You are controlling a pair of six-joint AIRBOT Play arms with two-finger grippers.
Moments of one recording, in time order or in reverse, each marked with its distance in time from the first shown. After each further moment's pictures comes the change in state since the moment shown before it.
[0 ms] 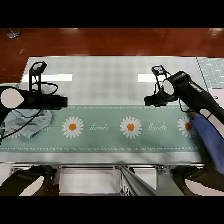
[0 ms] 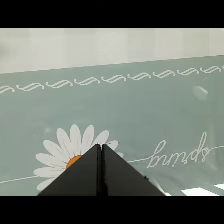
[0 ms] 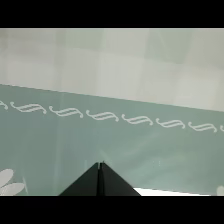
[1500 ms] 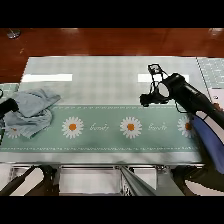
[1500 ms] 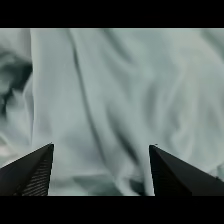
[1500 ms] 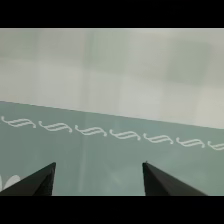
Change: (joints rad) left arm 0.721 -0.133 -0.082 0.283 0.177 -0.077; right arm 0.062 -0.006 0.000 -0.023 -0.081 0.075
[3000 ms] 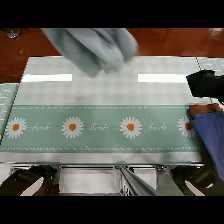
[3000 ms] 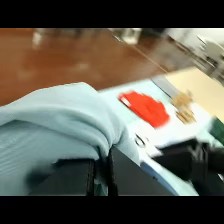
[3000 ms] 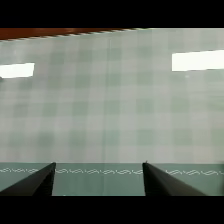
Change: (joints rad) left arm -0.841 0.169 0.642 -1.001 0.011 0.428; right arm 0.029 0.731 0.055 -0.096 0.127 0.136
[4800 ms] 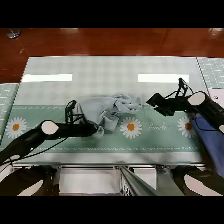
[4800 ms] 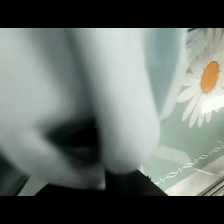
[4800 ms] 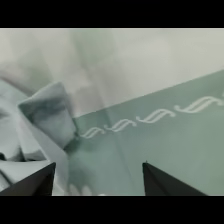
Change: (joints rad) left arm -0.146 -0.152 -1.014 -0.048 0.255 -0.062; right arm -0.407 -0.585 -0.434 0.976 -0.463 -0.425
